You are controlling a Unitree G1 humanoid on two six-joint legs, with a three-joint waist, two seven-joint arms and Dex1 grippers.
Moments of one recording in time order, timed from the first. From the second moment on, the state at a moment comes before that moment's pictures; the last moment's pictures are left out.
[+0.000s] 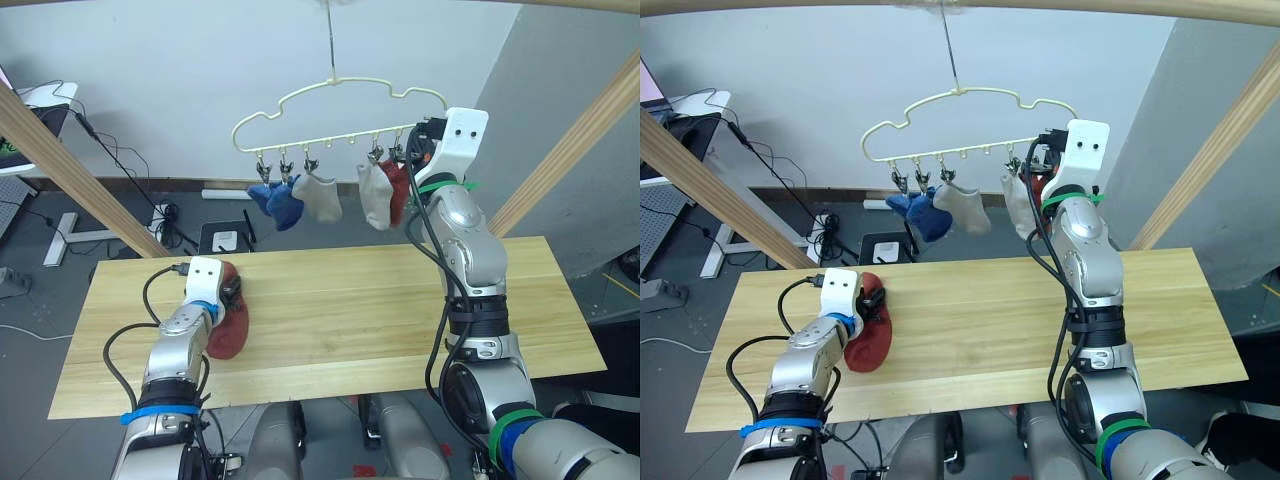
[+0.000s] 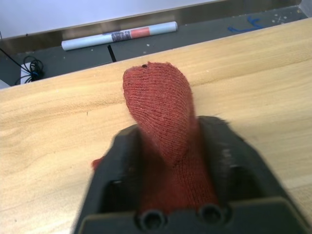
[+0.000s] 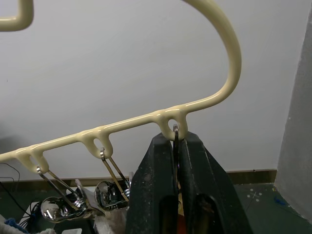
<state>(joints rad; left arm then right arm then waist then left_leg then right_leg) -0.35 0.34 0.21 0.45 -0.15 0.32 -0.27 -0.82 0.02 -0.13 0.08 0.14 0.45 -0.08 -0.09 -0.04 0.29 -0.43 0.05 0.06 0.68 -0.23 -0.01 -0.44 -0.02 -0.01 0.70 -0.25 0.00</state>
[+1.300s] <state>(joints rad) -1.03 -0.13 -0.07 1.01 -0.07 -0.25 -0.40 -0.83 -0.02 -0.11 0.05 0.14 0.49 -0.08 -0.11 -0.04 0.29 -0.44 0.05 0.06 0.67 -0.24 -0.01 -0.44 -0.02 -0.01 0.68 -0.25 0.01</state>
